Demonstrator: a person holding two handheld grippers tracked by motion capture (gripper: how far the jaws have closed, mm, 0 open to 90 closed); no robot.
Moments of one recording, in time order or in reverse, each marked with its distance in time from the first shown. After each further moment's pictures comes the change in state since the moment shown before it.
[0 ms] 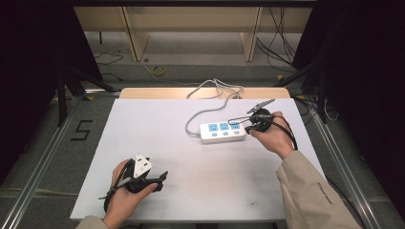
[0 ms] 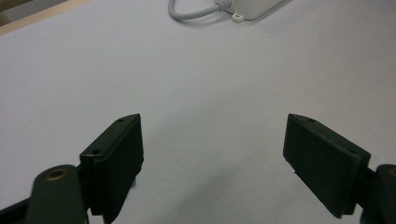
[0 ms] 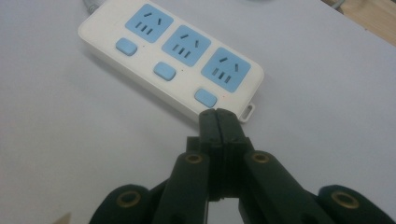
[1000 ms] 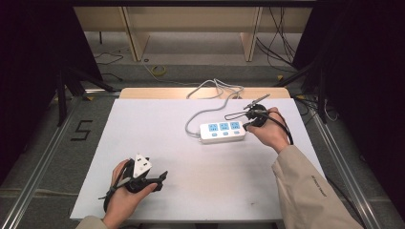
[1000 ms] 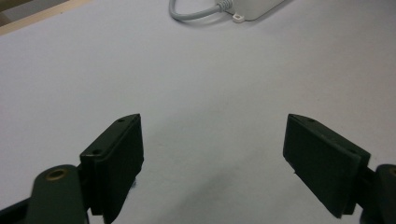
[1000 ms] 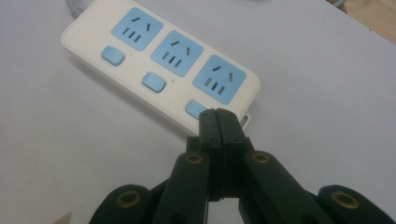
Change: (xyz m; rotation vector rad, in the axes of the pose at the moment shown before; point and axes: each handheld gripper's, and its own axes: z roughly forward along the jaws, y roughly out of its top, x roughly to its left) left arm 0.001 0.000 -0.001 0.002 -0.002 -0.002; right arm -0.007 0.015 0.013 0.040 0.002 0.008
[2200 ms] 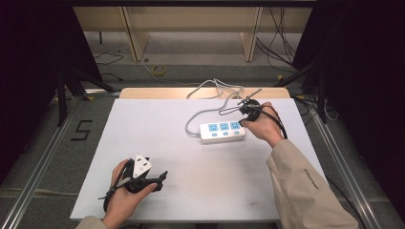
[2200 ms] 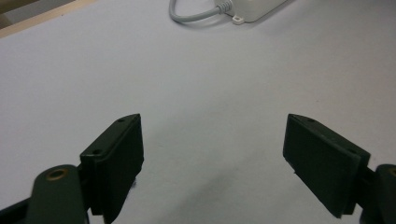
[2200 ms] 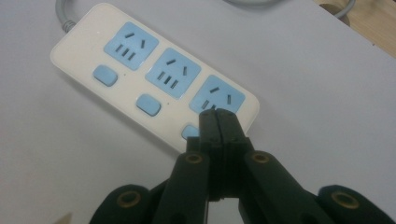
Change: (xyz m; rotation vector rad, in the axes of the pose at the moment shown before) left arm 0.000 0.000 -0.001 -0.006 0.003 0.003; right arm -0.001 0.023 0.012 0.032 -0.010 -0.010
